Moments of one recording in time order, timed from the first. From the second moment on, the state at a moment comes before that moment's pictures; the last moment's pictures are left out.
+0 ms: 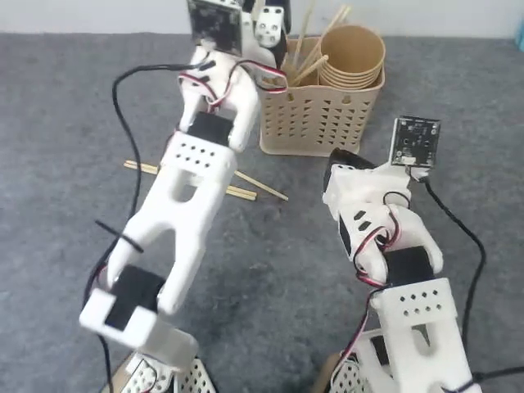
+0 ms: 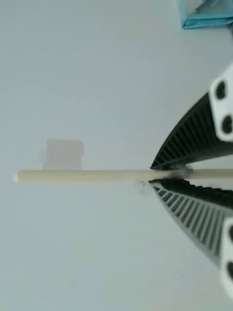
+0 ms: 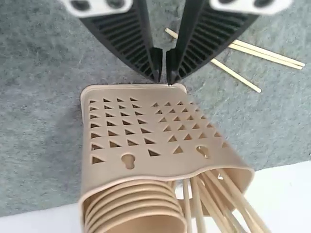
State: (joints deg) left arm 14.1 5.1 1.8 -7.4 6.9; right arm -14.8 -55.6 54.4 38.6 -17.8
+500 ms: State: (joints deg) left arm 12.3 5.5 1.8 7.0 8.2; right arm -15.4 -55.6 54.4 38.6 -17.8
